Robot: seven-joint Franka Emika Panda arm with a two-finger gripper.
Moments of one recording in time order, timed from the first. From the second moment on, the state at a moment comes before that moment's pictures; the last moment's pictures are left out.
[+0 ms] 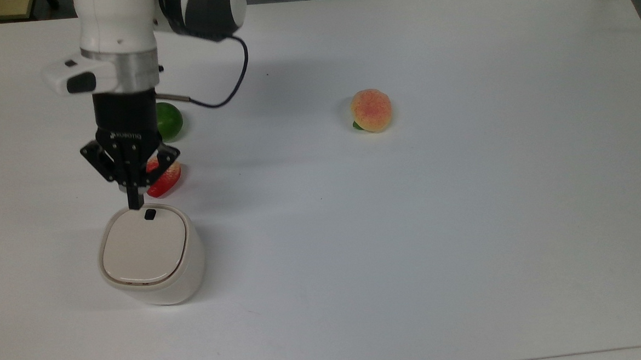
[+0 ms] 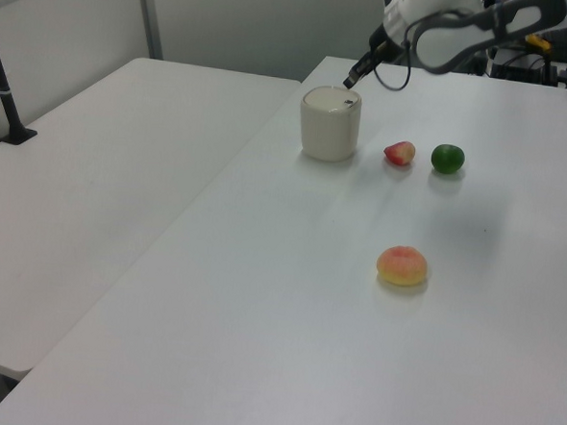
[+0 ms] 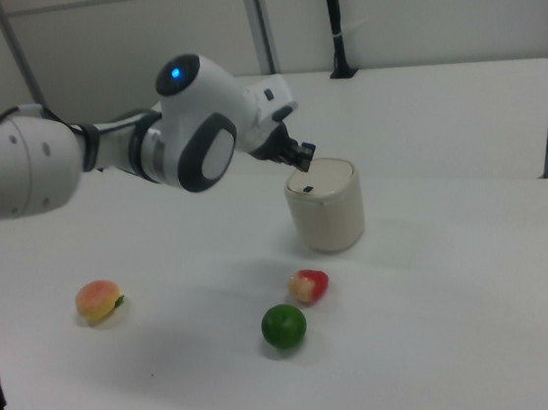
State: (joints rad) arm -0.11 0.42 -0.02 -1.63 0.04 2.72 -0.10
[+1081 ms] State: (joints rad) arm -0.01 0.00 0.01 -1.63 0.05 1.85 0.17
